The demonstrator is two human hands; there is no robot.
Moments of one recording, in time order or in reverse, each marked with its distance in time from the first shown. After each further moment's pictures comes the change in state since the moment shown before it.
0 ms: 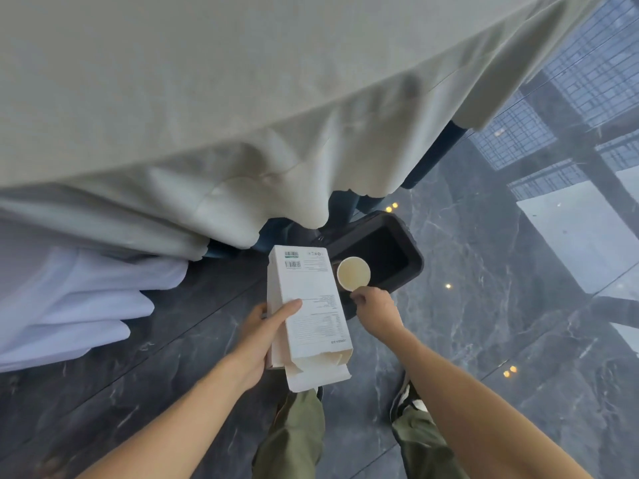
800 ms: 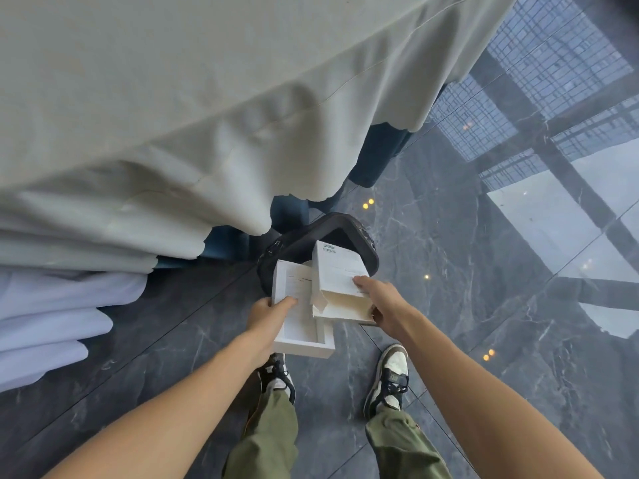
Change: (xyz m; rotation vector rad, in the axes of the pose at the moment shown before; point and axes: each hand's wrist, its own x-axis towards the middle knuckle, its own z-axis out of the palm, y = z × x) left_hand 0.024 0.024 0.111 0.201 0.125 -0.081; right_hand -0.018 0.038 -0.107 0.988 -0.120 0.484
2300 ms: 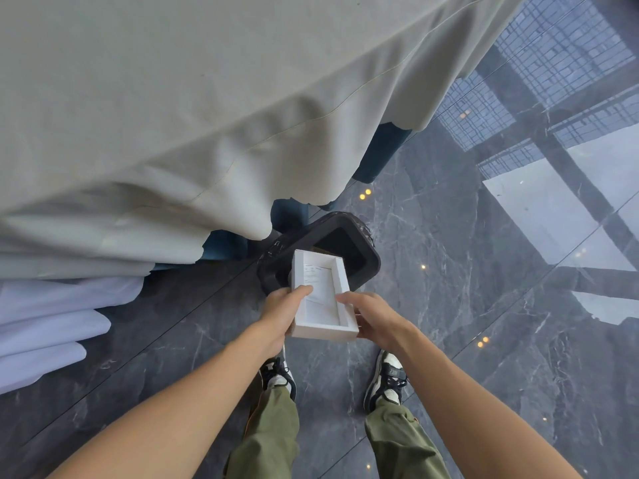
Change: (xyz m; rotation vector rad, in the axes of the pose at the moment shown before) left_hand 0.000 0.027 0.015 -0.089 -0.140 -0.017; right_hand -0.026 0.006 0.018 -0.133 -0.213 0.002
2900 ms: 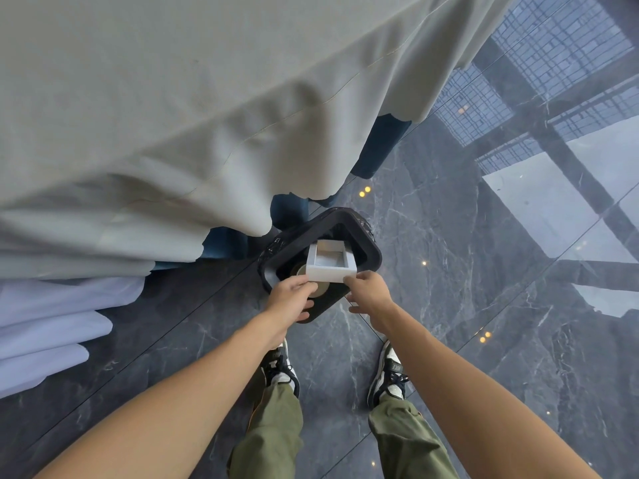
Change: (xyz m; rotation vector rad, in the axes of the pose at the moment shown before) left_hand 0.012 -0.001 0.001 0.181 -0.043 0.097; right_hand 0.033 -0.010 0.009 -0.173 0.354 -0.102
